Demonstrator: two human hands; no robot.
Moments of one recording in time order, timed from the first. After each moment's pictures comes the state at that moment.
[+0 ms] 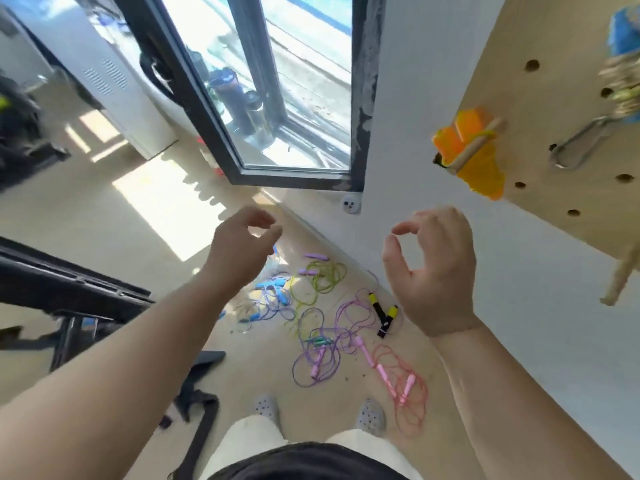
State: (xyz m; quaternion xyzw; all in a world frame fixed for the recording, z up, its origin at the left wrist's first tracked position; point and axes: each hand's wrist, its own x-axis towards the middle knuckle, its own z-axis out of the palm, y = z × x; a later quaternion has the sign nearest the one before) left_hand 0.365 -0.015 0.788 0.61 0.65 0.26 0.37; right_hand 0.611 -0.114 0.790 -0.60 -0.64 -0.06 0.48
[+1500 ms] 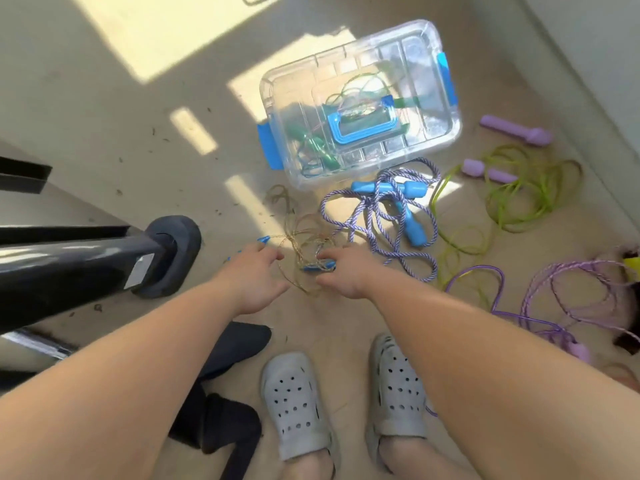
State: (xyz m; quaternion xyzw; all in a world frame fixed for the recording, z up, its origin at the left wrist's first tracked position) left_hand -0.056 0.180 -0.001 0.58 0.61 -0.27 0.47; right_hand 0.138 0.179 -0.037 -0.57 -0.59 0.52 -0.25
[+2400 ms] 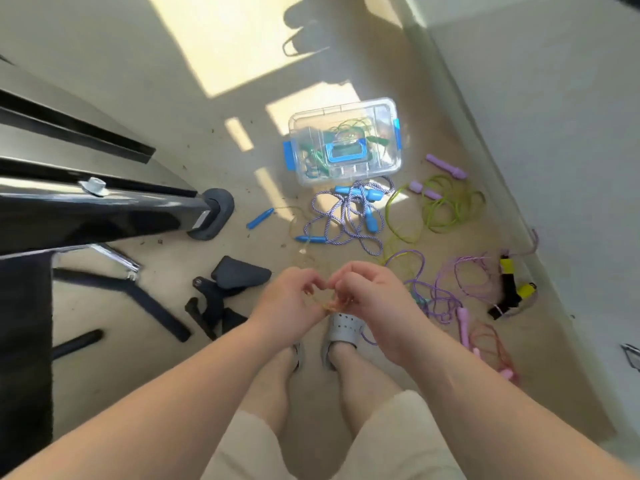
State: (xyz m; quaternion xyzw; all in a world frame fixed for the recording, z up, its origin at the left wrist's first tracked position) left_hand 0.029 0.094 0.296 0.48 0.68 -0.03 0.55; right_hand 0.181 0.127 0.350 -0.62 -0.22 0.74 0.15
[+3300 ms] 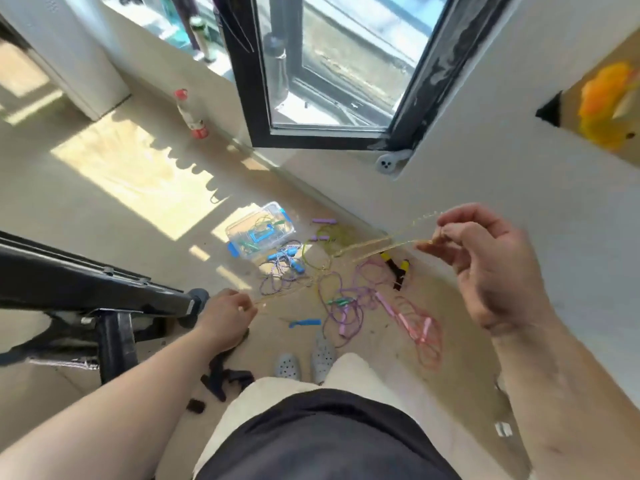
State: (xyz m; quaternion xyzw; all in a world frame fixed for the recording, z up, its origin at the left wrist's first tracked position) left_hand 0.015 -0.002 0.609 0.72 0.59 -0.10 0.35; right_hand 0.337 -0.087 0.837 -0.64 -0.23 0.43 0.60
